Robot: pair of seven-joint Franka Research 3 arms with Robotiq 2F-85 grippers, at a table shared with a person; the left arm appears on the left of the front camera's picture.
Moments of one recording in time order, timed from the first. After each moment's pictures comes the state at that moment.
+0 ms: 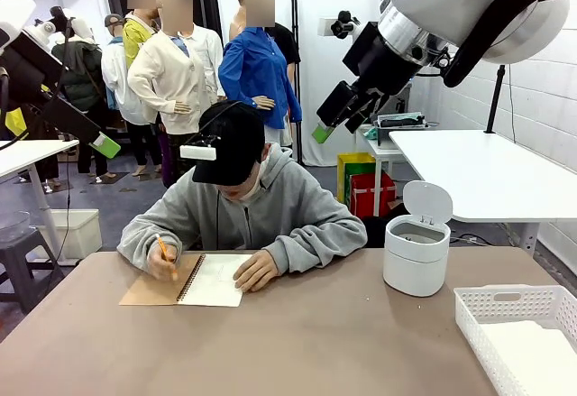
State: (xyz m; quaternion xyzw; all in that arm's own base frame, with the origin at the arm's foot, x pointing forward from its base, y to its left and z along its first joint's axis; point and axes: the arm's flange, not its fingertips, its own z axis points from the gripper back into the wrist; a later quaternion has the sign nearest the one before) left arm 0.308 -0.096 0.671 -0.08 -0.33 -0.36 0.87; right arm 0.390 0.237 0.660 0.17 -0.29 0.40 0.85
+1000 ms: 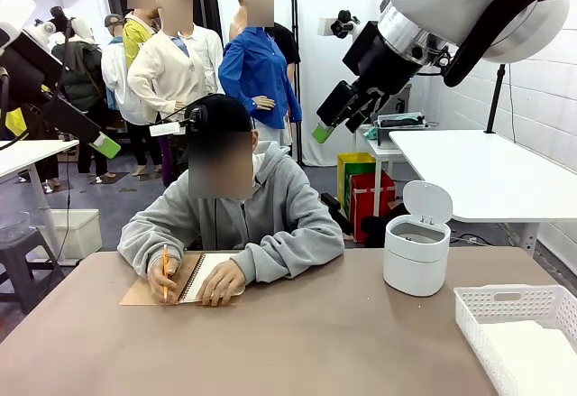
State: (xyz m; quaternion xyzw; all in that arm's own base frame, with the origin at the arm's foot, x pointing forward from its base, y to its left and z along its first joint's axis) left arm 0.308 -0.096 0.671 -0.08 -0.33 -0.36 0.87; right arm 0.389 0.237 0.660 0.16 -0.29 0.40 0.85
